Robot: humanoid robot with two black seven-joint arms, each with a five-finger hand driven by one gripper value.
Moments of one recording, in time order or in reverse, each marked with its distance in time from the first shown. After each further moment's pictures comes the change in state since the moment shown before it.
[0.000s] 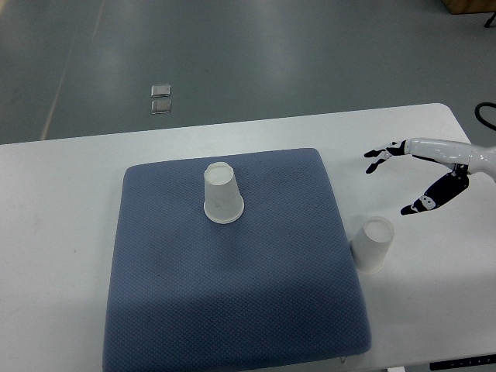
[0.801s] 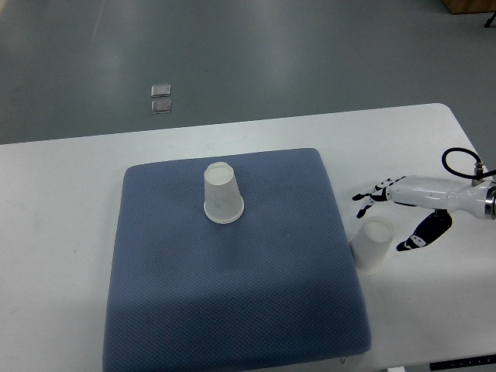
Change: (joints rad) left arm 0.000 0.000 0.000 0.000 0.000 0.000 0.000; right arm 0.000 0.022 -0.161 0.020 -0.212 -0.147 0.022
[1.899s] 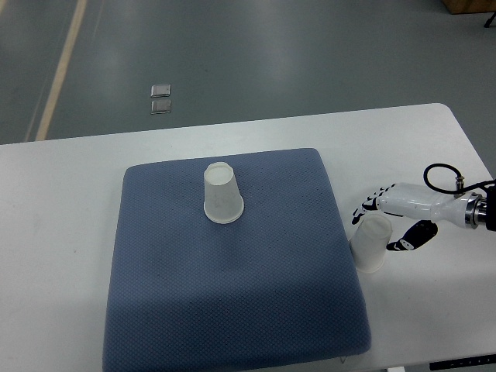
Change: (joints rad) left arm 0.000 0.000 0.000 0.000 0.000 0.000 0.000; right arm 0.020 0.090 -0.074 -0.105 -0.140 -0.108 -0.019
